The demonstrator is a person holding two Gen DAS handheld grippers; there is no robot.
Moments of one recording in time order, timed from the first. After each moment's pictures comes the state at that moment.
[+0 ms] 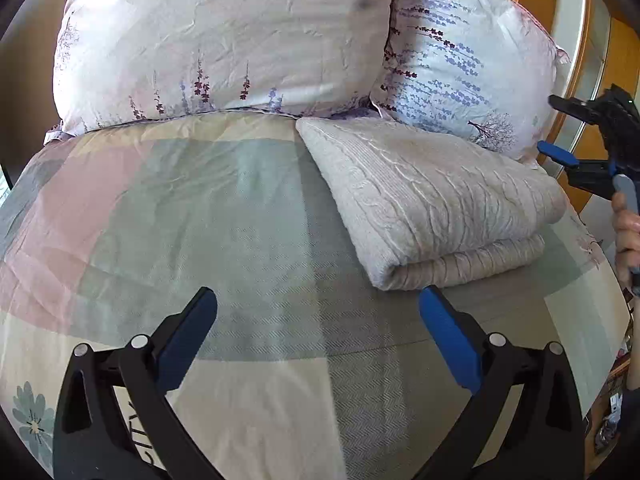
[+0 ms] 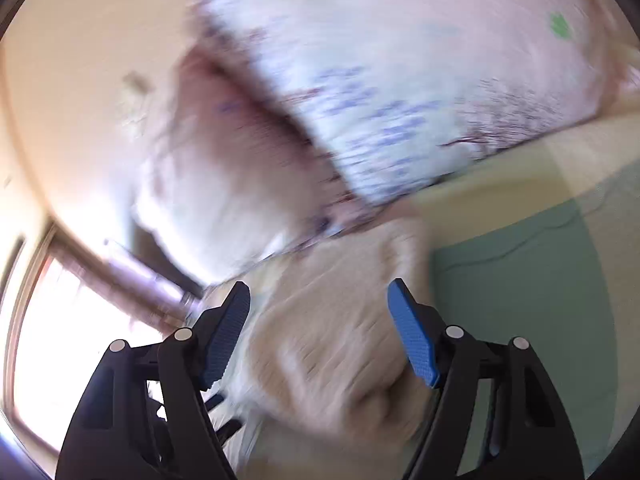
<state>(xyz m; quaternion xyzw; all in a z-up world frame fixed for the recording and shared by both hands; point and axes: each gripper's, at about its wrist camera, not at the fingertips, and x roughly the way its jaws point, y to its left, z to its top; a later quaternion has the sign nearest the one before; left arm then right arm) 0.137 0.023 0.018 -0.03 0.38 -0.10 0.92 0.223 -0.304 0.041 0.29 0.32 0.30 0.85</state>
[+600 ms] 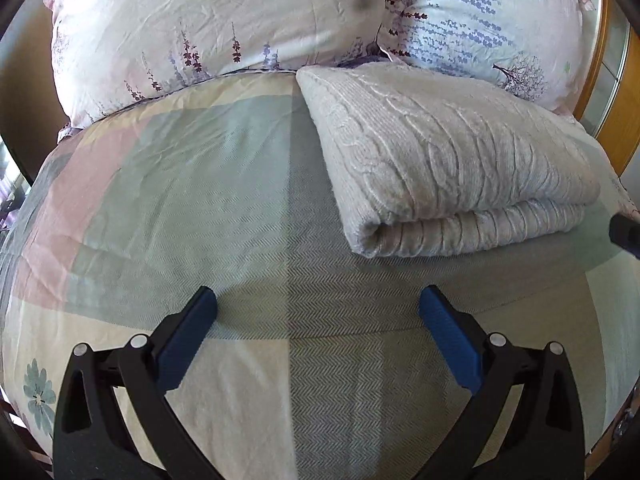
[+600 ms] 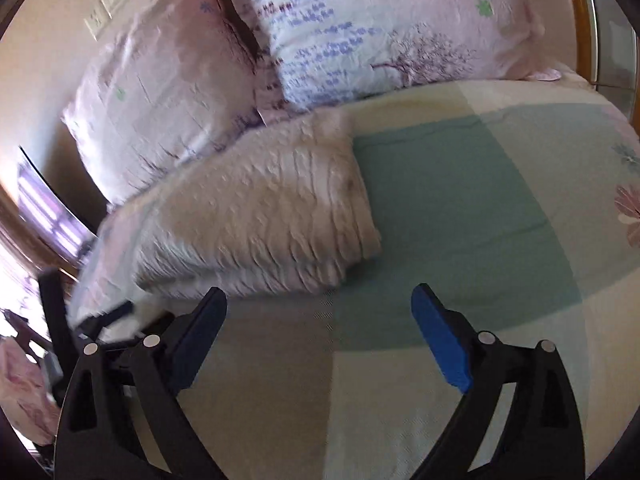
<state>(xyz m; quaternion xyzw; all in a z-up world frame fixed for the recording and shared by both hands) 0.144 -0.007 0.004 0.03 0.45 -0.03 0.89 0.137 -0.255 -0.034 0.14 0.38 0.11 0.91</state>
